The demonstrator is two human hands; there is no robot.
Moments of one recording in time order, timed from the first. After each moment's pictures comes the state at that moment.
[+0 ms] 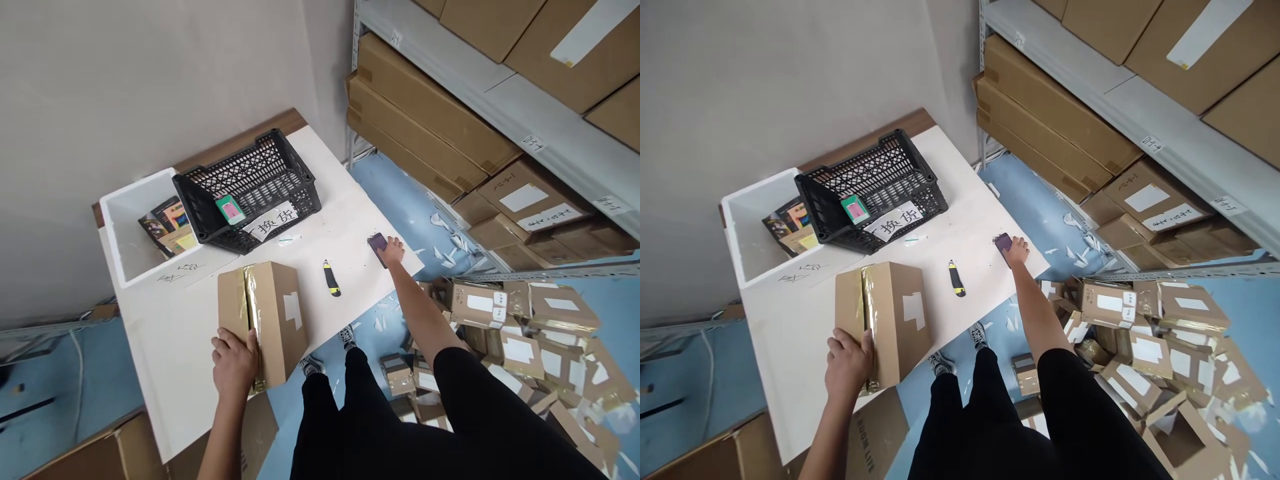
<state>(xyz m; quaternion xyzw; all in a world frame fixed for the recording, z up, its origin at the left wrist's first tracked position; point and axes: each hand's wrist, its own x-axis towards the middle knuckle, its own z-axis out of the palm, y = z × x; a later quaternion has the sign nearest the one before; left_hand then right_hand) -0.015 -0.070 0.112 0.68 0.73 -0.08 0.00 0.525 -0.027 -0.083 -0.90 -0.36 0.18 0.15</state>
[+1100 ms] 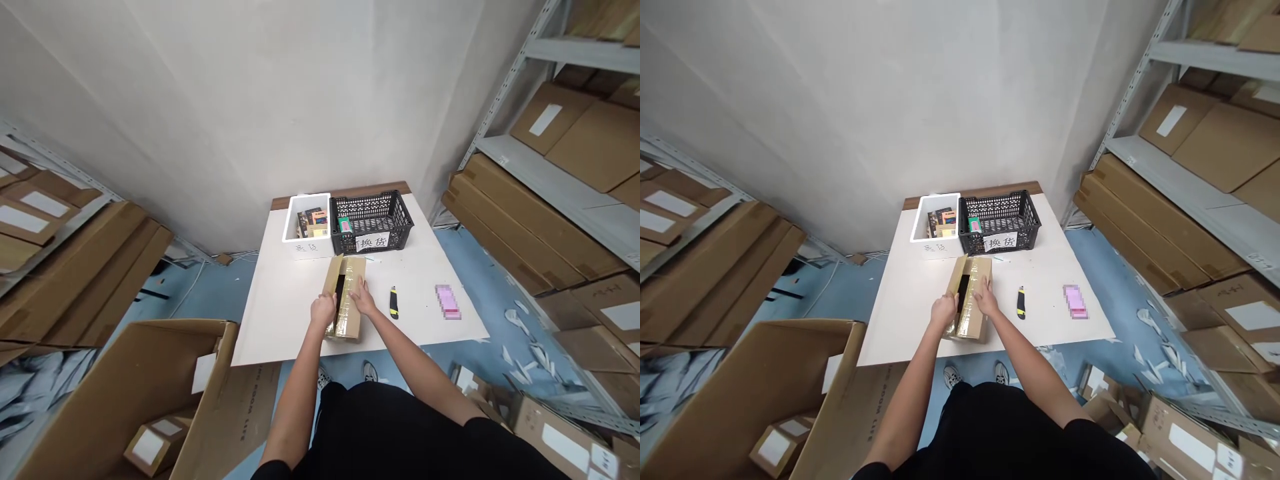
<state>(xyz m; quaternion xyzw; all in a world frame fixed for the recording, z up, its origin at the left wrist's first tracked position) -0.017 -0.077 0.156 0.66 0.74 -0.01 0.14 0.167 -0.036 0.040 -0.60 -0.58 0.46 0.29</state>
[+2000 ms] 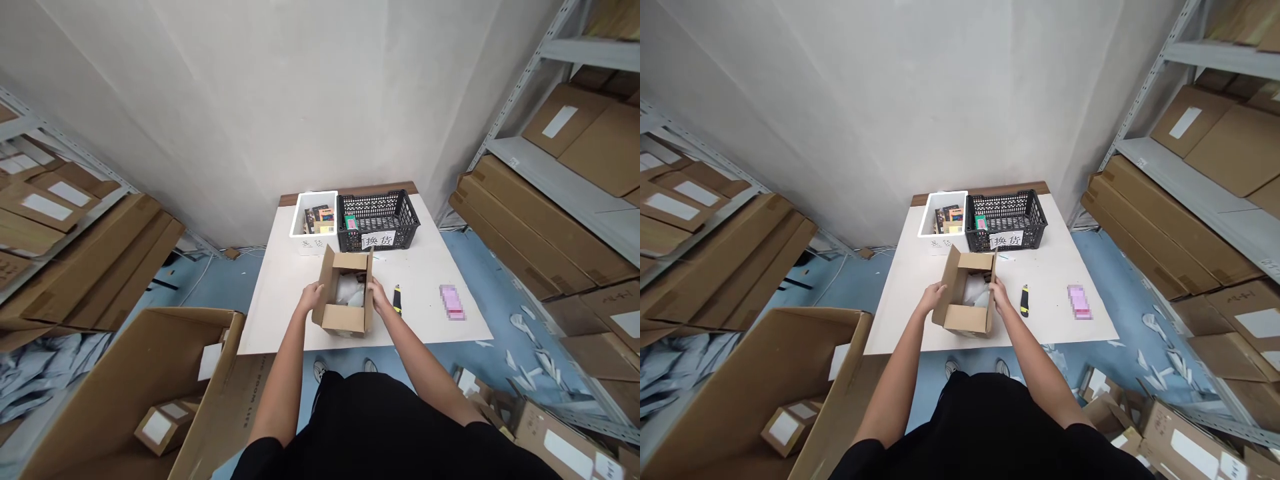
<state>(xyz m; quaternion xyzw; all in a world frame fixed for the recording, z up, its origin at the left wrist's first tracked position) -0.086 -0.061 0.153 0.62 0.73 0.10 0.28 0.183 -0.043 0.087 -0.53 -0.42 0.60 0.43</state>
